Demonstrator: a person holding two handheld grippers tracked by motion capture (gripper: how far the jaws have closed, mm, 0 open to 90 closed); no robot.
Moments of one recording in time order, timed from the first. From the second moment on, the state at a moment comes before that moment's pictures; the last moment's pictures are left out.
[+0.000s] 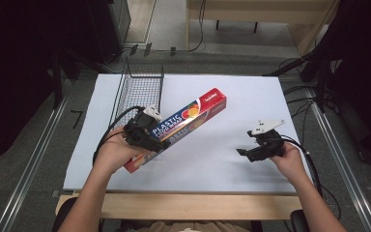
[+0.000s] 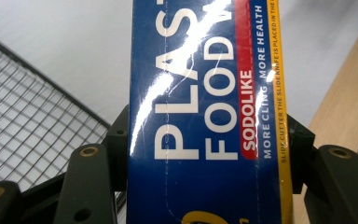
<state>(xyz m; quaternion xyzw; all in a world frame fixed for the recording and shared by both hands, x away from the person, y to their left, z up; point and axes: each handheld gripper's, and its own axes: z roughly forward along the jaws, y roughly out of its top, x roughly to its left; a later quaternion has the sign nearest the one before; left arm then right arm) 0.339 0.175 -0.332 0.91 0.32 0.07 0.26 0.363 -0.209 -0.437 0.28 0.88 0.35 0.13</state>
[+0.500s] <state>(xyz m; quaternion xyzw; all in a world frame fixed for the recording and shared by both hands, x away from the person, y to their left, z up) 0.357 0.201 -0.327 0.88 0.39 0.09 0.27 0.363 -0.210 -0.437 0.28 0.88 0.35 0.13</state>
